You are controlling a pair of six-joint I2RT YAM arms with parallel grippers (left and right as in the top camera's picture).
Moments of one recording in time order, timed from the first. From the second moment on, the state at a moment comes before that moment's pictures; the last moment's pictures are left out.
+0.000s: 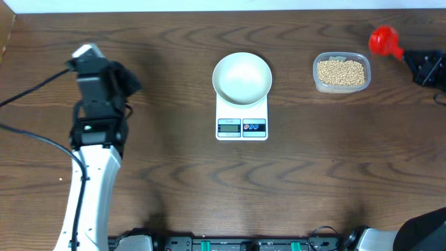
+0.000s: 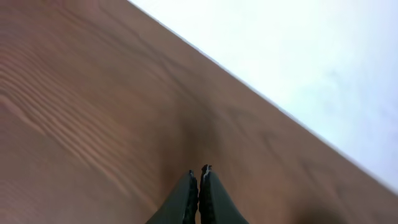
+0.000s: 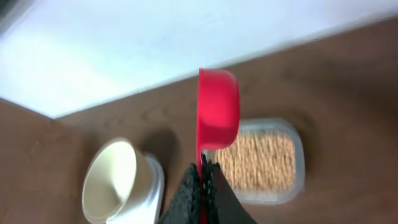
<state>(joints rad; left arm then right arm) 0.10 1.28 1.01 -0.25 -0.15 -0.51 -0.52 1.52 1.40 -0.57 -0.85 0.04</state>
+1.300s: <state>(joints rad) -0.34 1.46 1.07 -0.50 0.03 -0.59 -0.48 1.55 1.39 -0.43 -0.75 0.38</state>
